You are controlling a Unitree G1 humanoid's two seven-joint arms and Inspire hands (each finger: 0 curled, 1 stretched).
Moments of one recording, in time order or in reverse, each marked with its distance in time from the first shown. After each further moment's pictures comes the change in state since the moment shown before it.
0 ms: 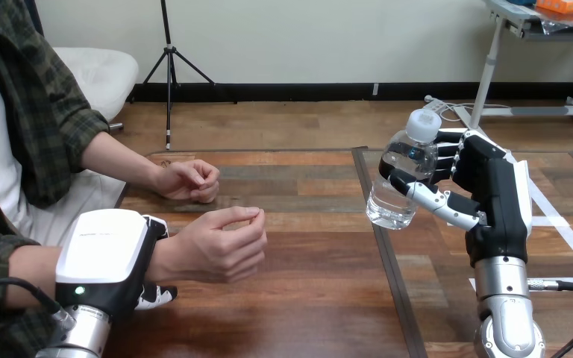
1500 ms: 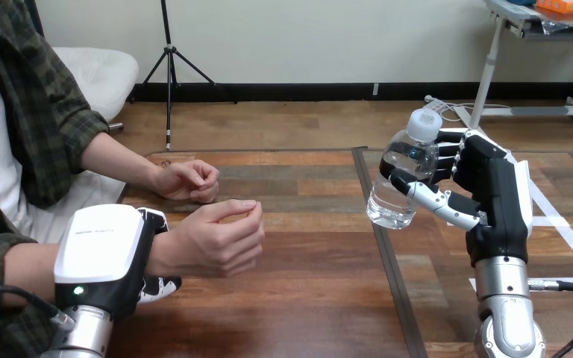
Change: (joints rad) left arm 0.000 -0.023 0.000 0.005 -0.033 -0.010 0.079; right arm 0.000 0.000 -0.001 0.000 0.003 0.000 0.000
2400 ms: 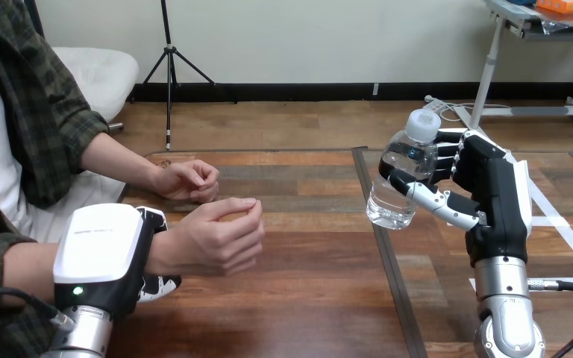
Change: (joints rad) left arm 0.000 -0.003 0.000 0.003 0.001 0.001 0.017; right arm 0.000 0.000 0.000 0.000 -0.007 0.000 -0.004
